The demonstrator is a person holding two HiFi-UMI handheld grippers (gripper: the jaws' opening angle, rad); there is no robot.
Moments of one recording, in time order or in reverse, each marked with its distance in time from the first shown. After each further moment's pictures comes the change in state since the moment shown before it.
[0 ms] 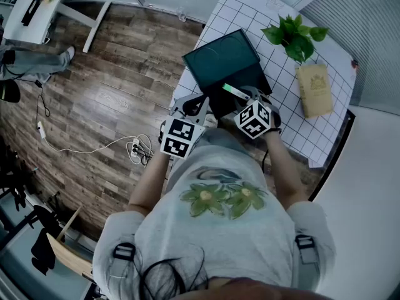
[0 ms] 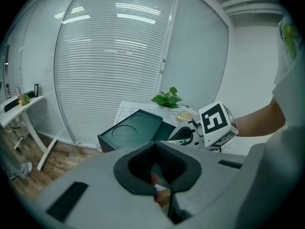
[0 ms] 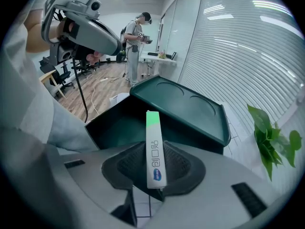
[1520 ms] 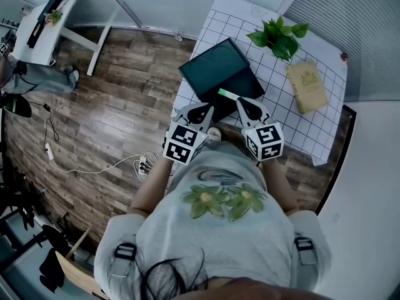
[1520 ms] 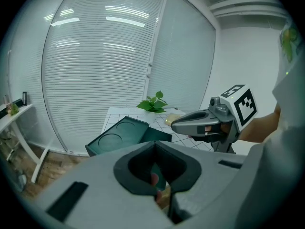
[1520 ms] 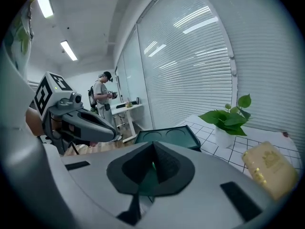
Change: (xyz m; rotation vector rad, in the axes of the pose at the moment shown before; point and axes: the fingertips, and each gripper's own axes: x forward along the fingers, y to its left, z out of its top) left arm -0.017 -0.044 0.019 0.083 -0.029 -0.101; right arm -0.131 -0.012 0.049 0.580 -0.513 -0.176
